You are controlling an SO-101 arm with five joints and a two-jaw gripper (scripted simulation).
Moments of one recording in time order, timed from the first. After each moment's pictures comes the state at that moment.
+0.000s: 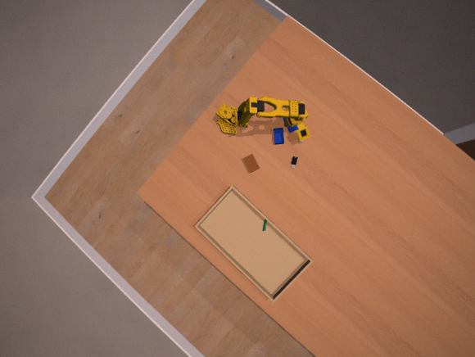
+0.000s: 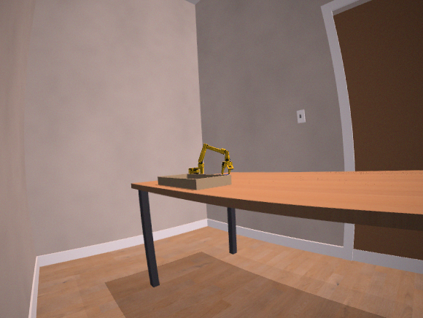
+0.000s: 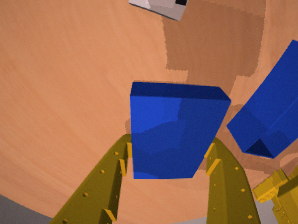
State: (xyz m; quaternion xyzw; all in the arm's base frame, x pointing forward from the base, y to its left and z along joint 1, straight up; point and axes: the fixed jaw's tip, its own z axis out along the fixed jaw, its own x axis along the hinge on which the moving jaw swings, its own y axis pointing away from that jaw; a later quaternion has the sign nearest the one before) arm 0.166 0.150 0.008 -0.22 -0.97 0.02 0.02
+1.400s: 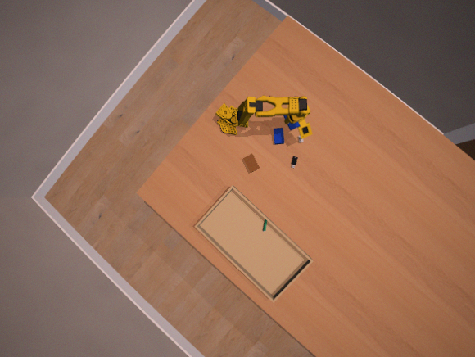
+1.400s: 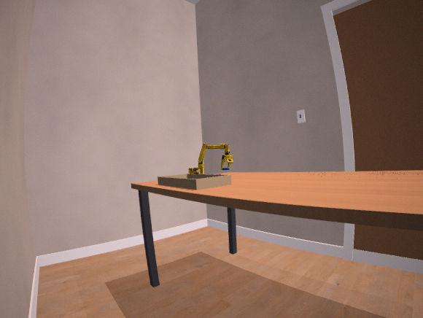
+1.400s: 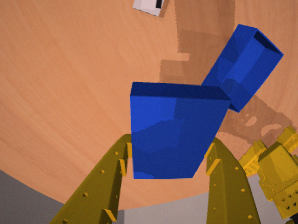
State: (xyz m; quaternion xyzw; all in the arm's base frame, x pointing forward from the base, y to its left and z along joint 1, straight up) arm 0.165 0.150 0.053 -0.22 -0.97 0.03 0.02
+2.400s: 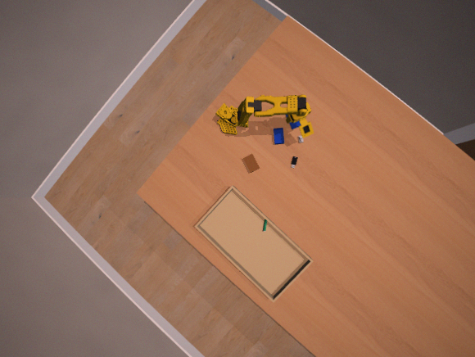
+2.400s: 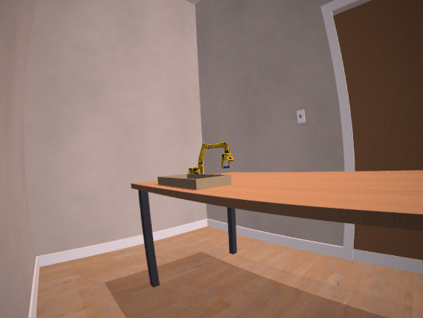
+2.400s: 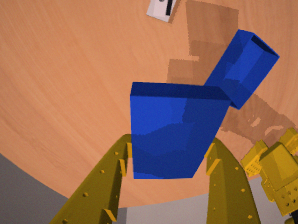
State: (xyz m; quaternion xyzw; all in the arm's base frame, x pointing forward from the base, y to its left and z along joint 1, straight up) arm 0.170 0.153 0.066 -0.22 -0.97 0.01 0.01
